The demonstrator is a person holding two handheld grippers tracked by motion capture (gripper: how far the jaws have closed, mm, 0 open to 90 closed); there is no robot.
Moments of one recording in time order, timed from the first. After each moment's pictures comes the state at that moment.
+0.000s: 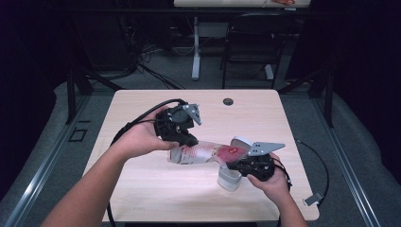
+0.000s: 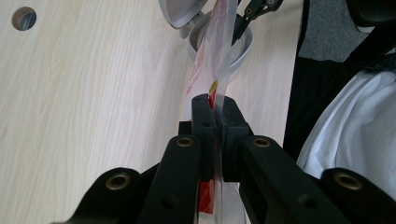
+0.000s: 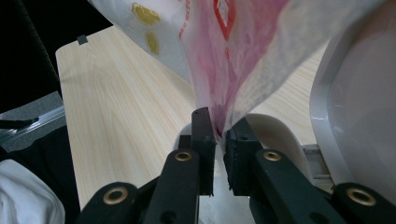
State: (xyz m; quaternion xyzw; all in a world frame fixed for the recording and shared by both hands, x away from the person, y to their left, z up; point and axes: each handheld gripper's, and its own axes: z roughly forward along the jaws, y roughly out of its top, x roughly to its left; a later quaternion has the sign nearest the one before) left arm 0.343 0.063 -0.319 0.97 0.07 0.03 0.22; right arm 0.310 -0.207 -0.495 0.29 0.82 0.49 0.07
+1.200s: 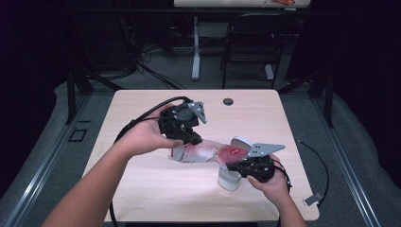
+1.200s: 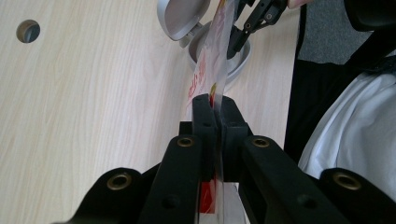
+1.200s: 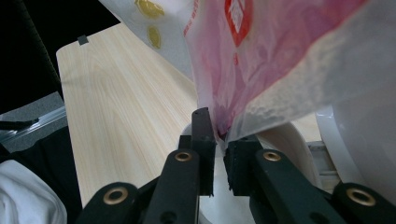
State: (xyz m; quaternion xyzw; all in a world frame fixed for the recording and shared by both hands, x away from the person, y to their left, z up) left arm 0.342 0.052 -0.311 0.97 0.06 0.04 0.22; right arm 0.307 -0.207 -0.496 0.29 0.82 0.49 0.07
